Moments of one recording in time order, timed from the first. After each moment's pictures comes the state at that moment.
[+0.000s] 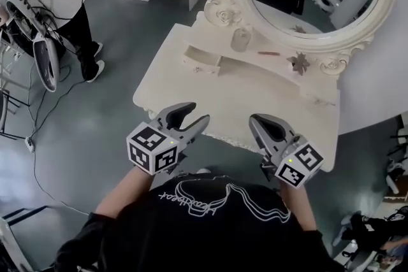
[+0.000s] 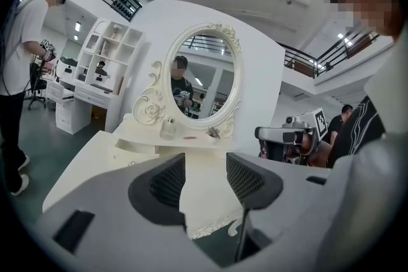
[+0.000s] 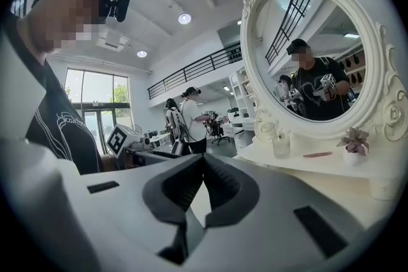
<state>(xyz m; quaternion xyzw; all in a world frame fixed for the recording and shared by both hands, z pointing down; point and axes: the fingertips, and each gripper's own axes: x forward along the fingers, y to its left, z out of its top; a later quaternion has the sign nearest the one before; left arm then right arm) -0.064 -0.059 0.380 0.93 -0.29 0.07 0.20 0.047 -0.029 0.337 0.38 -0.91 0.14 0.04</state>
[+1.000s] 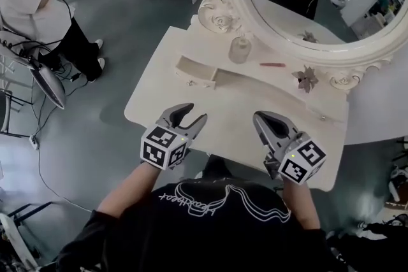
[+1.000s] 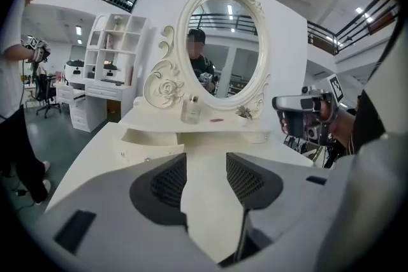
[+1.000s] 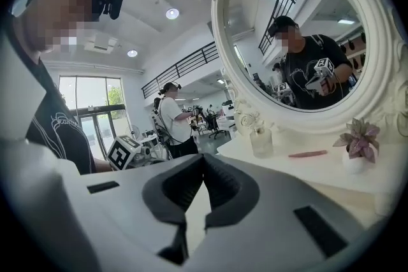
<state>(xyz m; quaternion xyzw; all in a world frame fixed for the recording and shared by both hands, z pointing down) -0.034 -0.158 0.462 0.90 -0.35 0.16 0.20 0.097 -0.130 0.374 0.38 -0.90 0.18 0.05</state>
